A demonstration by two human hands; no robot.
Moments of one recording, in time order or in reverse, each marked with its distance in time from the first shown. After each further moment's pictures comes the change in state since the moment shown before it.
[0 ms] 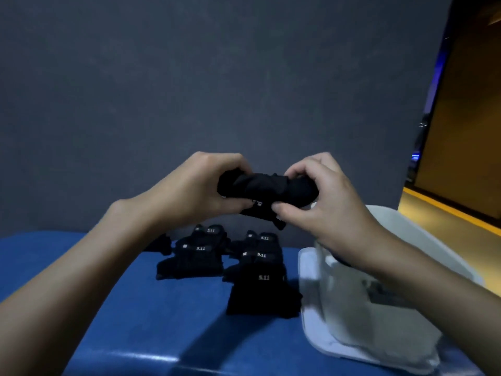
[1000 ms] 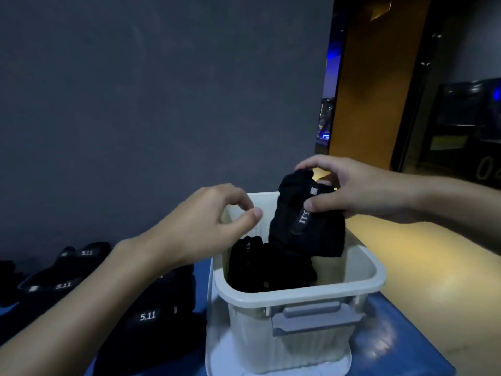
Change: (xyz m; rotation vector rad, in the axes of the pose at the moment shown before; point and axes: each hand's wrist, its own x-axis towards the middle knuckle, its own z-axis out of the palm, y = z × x) left_hand 0.089 0.037 0.165 -0.268 -0.233 -0.087; right_hand 0.005 0.129 -0.152 0.106 -0.347 0.651
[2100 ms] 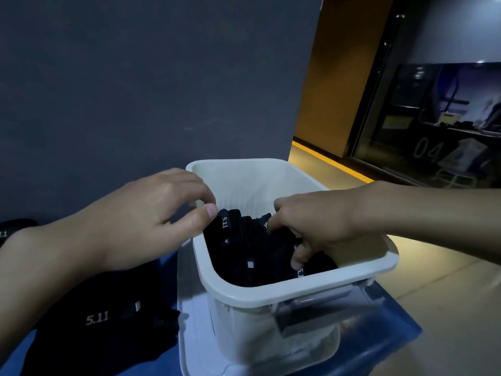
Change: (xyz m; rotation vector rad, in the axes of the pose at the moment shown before) left_hand 0.000 -0.071 0.011 0.102 -0.154 0.244; right_hand 0.041 0.040 0.059 -1.225 -0.468 0.083
